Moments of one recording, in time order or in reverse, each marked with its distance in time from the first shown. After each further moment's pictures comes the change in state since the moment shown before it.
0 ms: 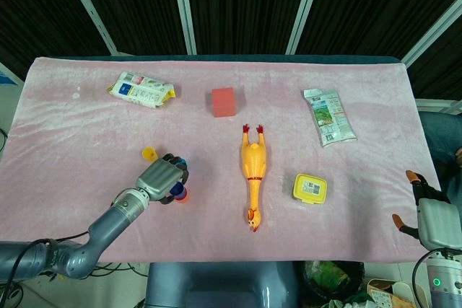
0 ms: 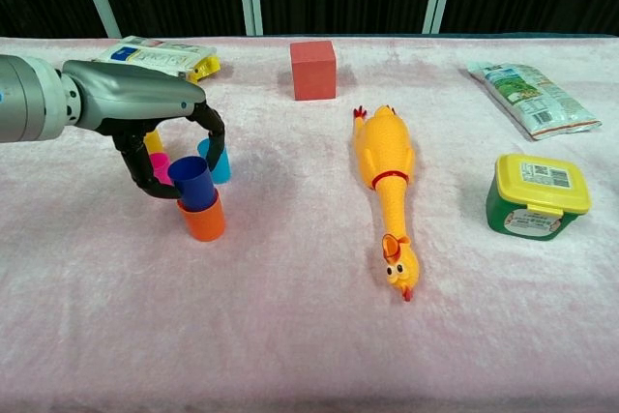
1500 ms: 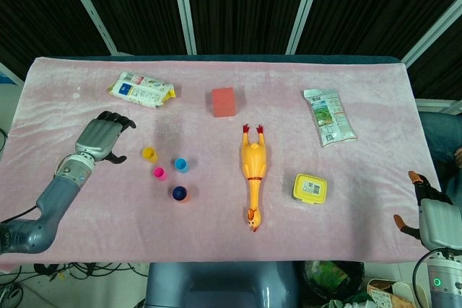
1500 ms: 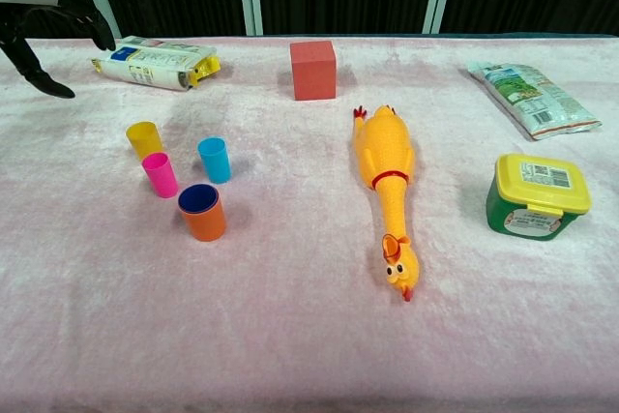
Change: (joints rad) left arm 0.081 0.182 -0.049 0.211 -0.004 -0.039 -0.304; right arm -0.003 0.001 0.005 -0.016 0.029 0.001 -0.014
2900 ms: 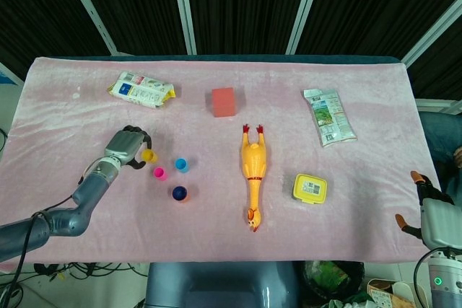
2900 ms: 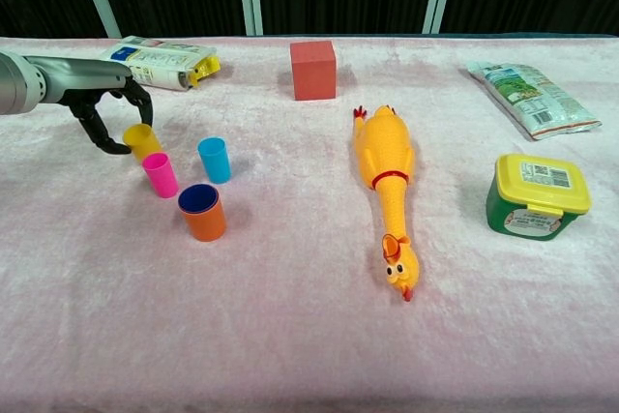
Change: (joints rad) left arm -0.036 -0.289 0.014 0.332 -0.012 -0.146 -0.048; right arm 0.002 0.002 0.007 -0.006 0.028 -0.010 -0.001
